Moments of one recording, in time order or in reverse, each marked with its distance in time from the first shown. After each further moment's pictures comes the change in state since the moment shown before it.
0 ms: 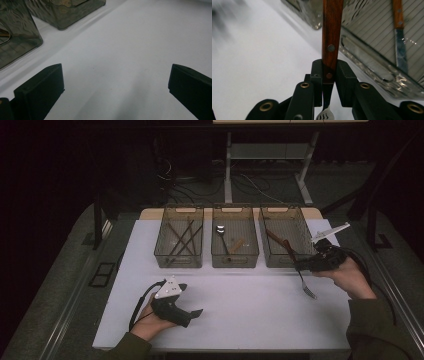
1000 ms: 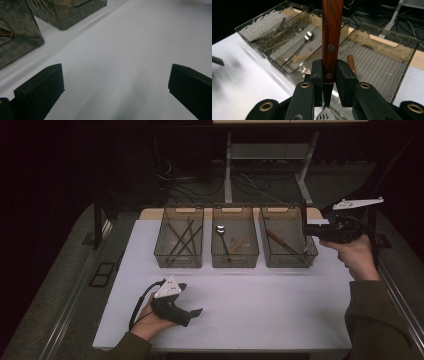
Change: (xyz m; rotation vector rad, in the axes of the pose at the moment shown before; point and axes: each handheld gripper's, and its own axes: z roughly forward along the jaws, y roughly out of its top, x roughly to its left) left arm 0.002 0.000 -0.001 -0.002 0.003 -0.005; right arm -0.010 0.046 -0.055 -0.332 -0.123 0.045
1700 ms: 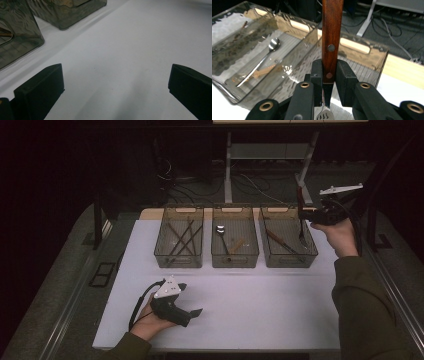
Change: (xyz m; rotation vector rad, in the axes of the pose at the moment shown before) left arm 0.000 0.000 0.000 -0.002 -0.001 0.002; right arm -0.048 0.022 0.057 0.026 -0.148 0.040
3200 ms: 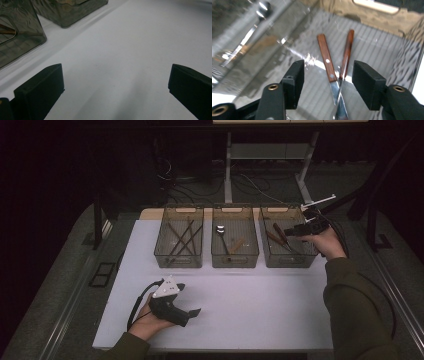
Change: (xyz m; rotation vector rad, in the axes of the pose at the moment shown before) left arm 0.003 -0.002 -0.003 0.015 0.001 -0.005; right arm 0.002 -0.024 0.051 0.202 0.027 0.044
